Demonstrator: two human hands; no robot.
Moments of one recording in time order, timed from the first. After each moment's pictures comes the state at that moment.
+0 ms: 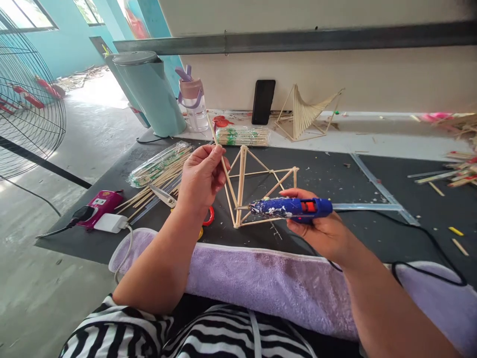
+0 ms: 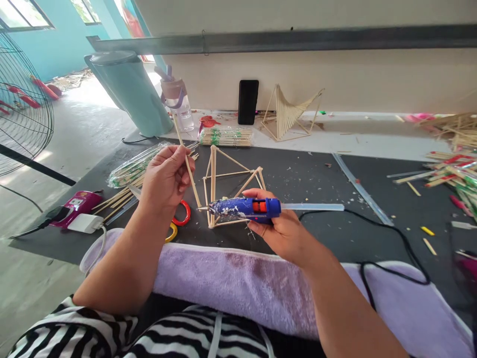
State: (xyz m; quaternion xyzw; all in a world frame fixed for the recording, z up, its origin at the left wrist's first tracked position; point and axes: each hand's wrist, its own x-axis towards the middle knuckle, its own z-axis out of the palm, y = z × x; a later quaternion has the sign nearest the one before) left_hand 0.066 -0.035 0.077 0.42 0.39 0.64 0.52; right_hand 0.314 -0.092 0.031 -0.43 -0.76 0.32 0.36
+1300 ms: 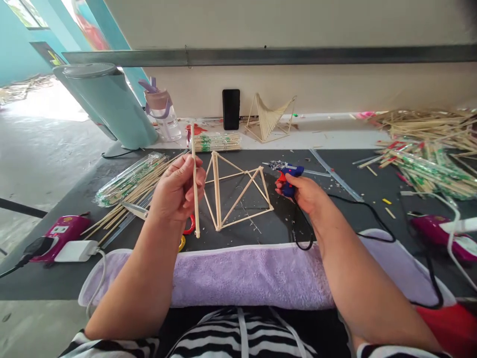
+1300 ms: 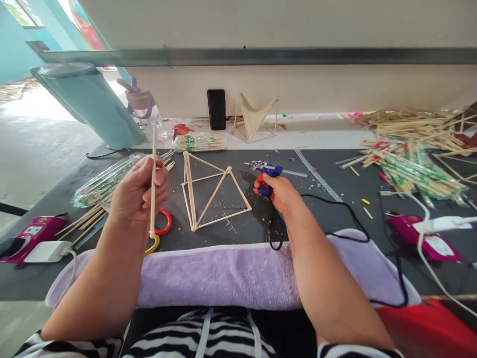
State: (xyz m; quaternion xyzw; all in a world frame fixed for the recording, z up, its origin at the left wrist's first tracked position) left_hand 0.066 -0.049 0.095 0.41 0.30 0.57 0.65; right_hand 0.361 -0.023 0.005 -0.54 -0.29 0.57 0.54
